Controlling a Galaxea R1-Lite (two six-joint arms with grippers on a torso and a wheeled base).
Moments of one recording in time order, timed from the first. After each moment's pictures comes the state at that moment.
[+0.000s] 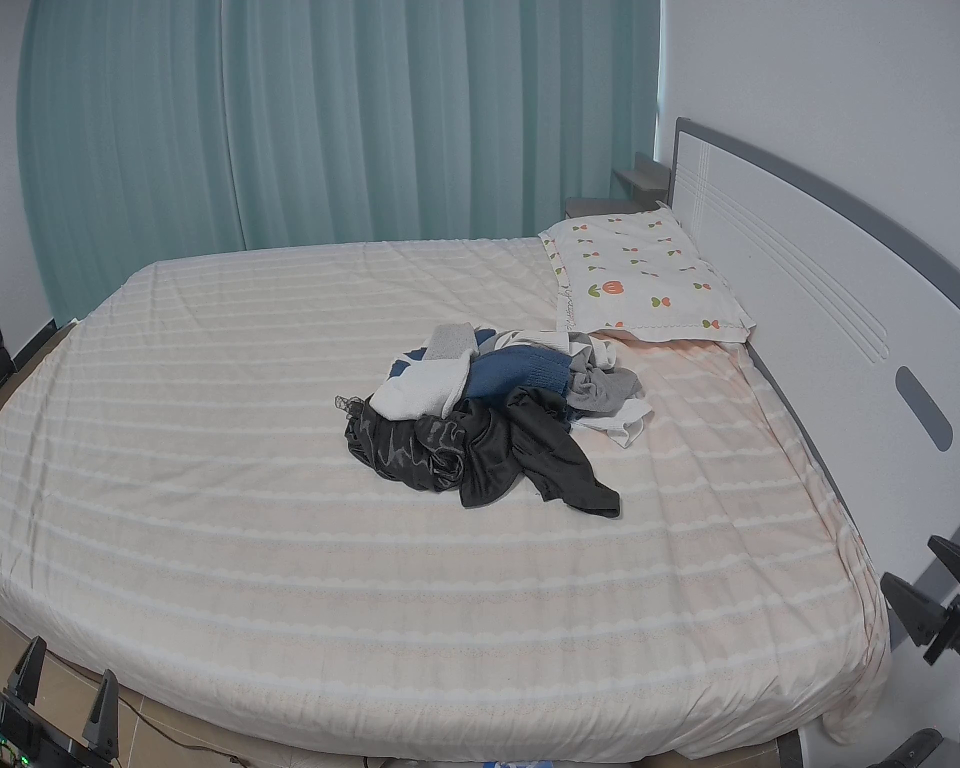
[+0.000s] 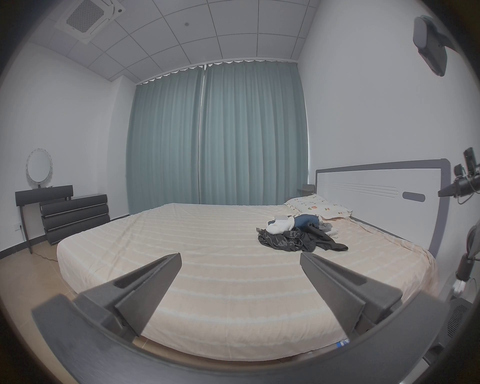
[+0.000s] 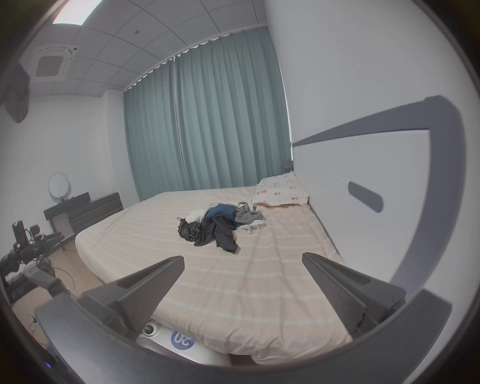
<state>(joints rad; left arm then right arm) 0.00 0.02 -0.02 0.00 0.04 -0.01 0.07 0.59 -0.23 -0.18 0.14 0.06</state>
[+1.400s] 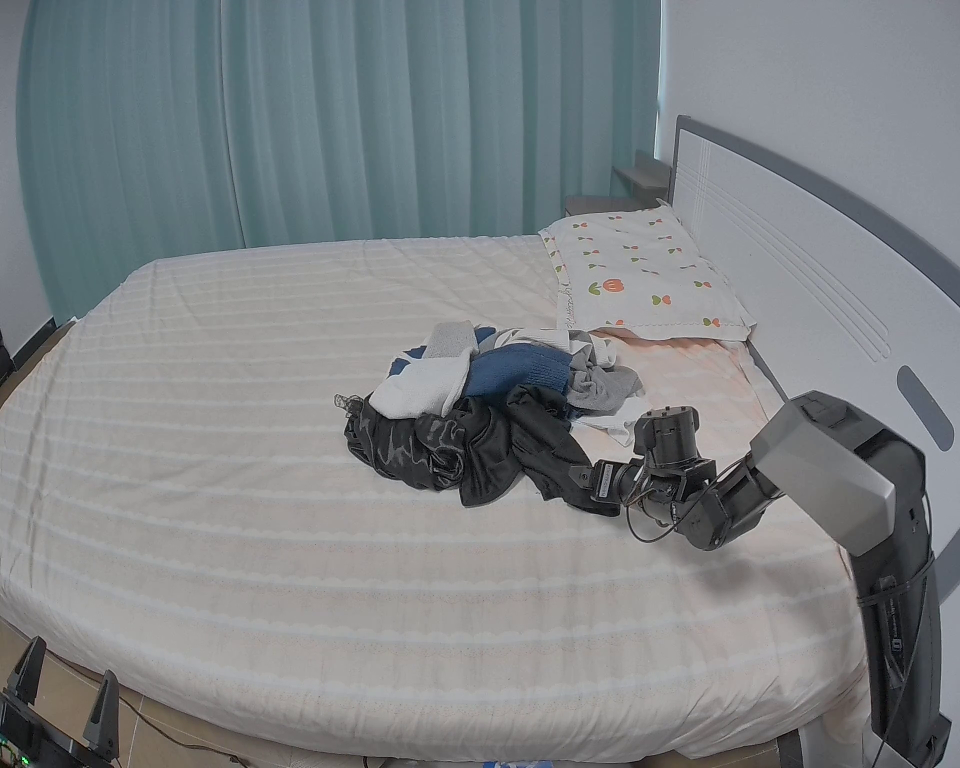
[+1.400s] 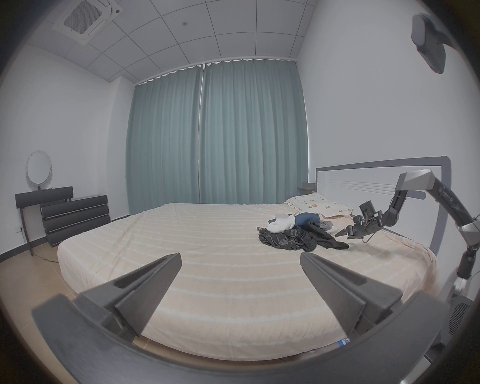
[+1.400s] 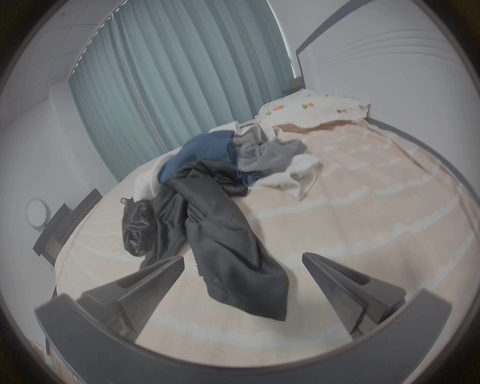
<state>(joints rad) 0.00 0.02 -0.02 0.00 0.05 0.00 0.36 2.52 -1.36 -0.68 -0.09 0.37</state>
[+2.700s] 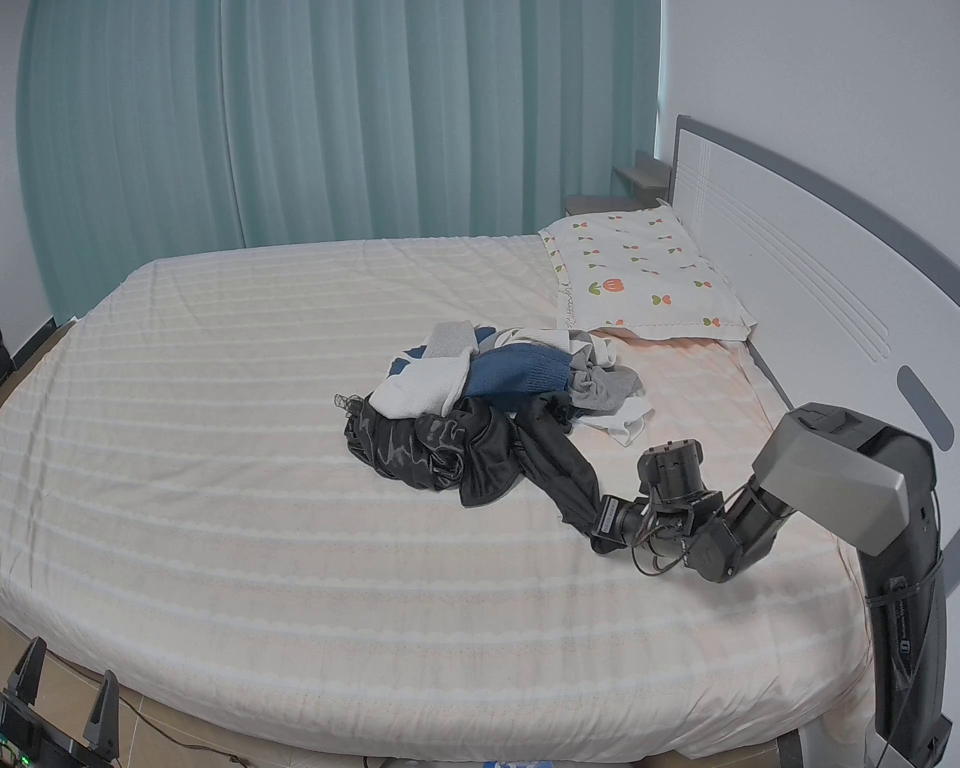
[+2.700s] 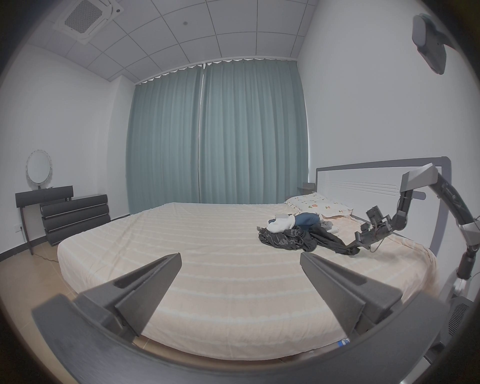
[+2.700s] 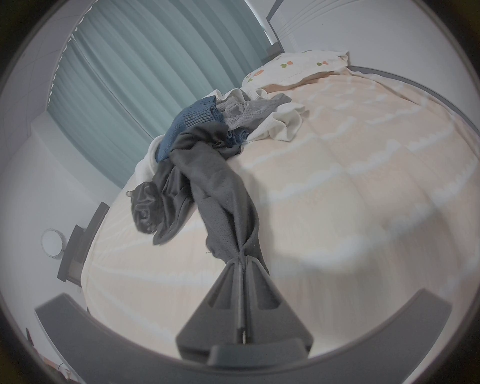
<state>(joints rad) 0.00 0.02 -0.02 0.01 0.05 0.00 0.39 2.48 -1.15 -0.73 -0.01 0.59</state>
